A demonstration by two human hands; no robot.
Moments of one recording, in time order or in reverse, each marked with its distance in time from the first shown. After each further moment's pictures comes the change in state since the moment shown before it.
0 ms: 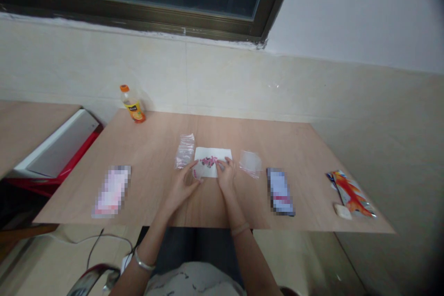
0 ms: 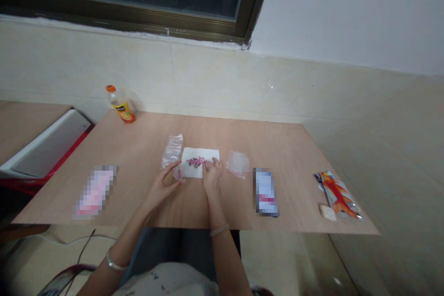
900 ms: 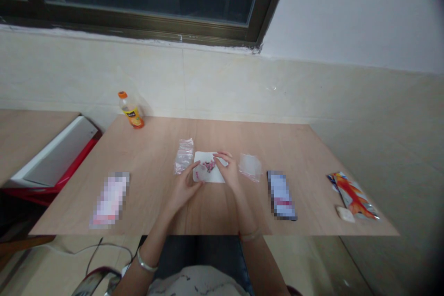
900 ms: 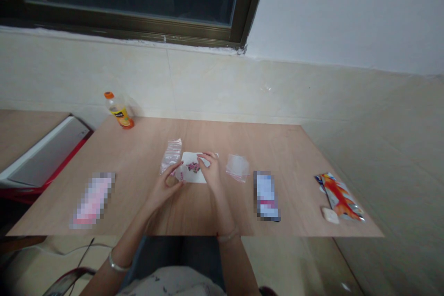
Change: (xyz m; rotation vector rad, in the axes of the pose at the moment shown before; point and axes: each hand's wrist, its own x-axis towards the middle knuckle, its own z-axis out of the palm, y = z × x) left_hand 0.019 0.002 0.006 -0.009 -0.002 0.015; right_hand 0.045 -0.056 -0.039 0.299 -0.199 -0.098
